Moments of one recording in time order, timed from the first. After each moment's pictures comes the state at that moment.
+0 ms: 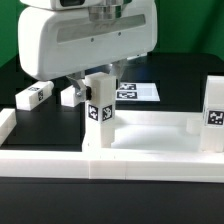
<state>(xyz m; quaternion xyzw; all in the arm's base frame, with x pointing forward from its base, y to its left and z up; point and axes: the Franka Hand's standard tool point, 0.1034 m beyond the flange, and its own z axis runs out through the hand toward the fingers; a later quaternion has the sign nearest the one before) 0.622 -0.061 0.103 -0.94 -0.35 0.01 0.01</state>
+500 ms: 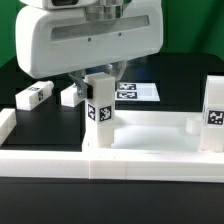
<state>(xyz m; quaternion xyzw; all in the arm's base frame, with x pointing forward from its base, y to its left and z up) 0.623 -0.061 0.103 -0.97 -0.25 0.01 0.01</state>
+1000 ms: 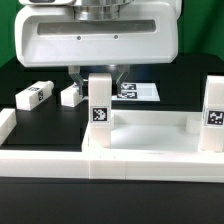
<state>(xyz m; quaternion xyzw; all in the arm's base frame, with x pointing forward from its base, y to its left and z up) 0.623 -0.059 0.103 -1.00 0.05 0.01 0.02</state>
